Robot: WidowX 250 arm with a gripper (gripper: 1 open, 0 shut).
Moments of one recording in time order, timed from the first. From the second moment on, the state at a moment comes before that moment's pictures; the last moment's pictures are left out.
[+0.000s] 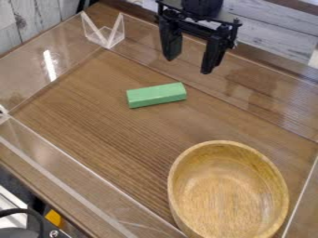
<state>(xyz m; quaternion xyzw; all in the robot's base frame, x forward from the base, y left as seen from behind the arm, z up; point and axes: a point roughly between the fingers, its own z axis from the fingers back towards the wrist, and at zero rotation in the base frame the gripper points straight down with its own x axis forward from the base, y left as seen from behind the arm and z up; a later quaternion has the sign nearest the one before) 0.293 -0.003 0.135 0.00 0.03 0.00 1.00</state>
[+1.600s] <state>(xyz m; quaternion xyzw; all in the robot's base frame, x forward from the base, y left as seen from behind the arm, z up) 0.297 0.064 0.067 0.06 0.01 -0.25 0.97</state>
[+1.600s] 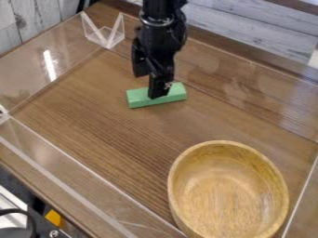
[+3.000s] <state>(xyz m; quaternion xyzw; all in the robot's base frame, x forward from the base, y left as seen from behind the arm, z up) 0.308 0.081 0.028 0.02 -0.03 -0.25 0.97</state>
